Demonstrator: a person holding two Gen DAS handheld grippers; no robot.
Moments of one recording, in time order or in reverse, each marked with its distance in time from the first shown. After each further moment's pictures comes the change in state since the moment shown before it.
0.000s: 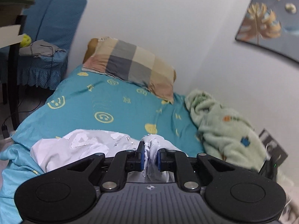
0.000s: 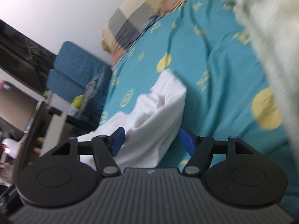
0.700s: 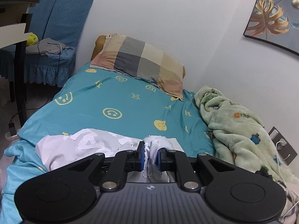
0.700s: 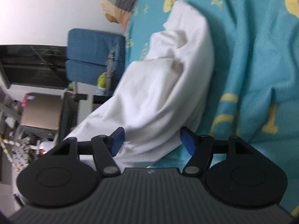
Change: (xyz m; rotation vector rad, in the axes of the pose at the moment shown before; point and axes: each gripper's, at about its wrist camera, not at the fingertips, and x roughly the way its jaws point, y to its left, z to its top) left arm 0.022 -0.004 -0.011 0.023 0.017 0.070; right arm 0.046 -0.006 -0.041 0.251 0.239 0.205
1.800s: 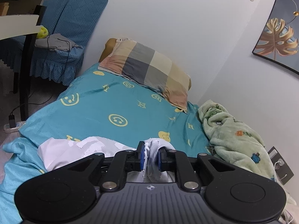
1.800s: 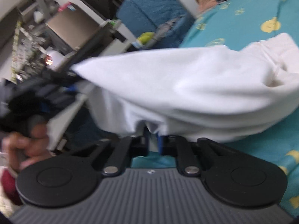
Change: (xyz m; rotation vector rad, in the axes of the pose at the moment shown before) left arm 0.003 0.032 0.014 -0.113 -0.062 0.001; right arm 0.039 0.064 -0.028 -0.680 0.161 0.086
